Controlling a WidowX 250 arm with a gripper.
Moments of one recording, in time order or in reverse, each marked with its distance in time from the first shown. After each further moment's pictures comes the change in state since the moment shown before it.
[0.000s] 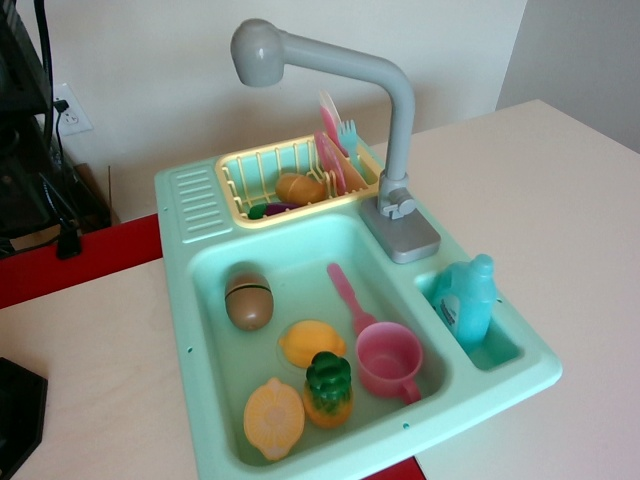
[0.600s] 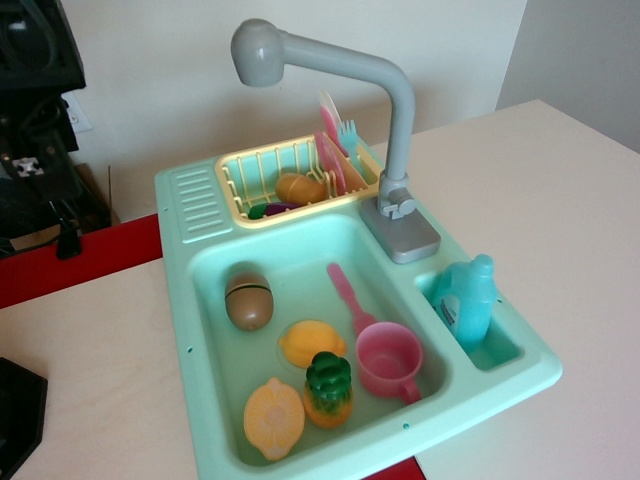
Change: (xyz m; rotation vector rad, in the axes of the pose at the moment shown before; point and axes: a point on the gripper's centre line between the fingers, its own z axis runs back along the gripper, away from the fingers) arm 0.021 0.025 0.004 -0.014 0.000 0.077
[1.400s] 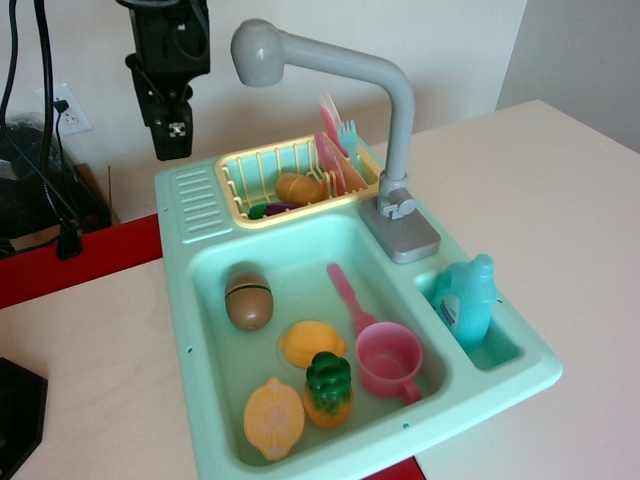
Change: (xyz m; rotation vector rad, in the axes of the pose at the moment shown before) arm 0.078 0.039 -0.019 0.035 0.063 0.028
